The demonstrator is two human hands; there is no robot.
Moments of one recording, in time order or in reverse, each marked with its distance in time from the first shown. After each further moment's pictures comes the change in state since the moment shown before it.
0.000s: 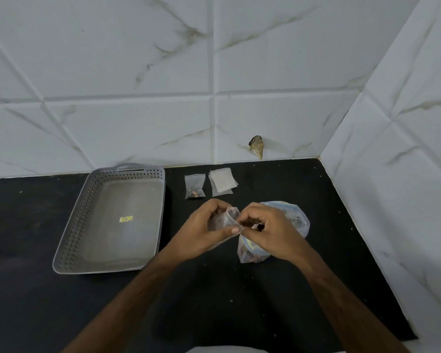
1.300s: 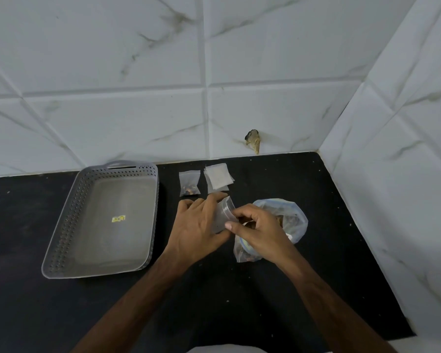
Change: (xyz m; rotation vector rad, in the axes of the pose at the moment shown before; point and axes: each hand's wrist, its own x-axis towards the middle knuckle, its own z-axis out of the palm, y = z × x) left_hand 0.012 -0.016 0.016 0.904 0.267 0.137; right_hand 0.006 0.011 0.018 0.219 0.076 0.273
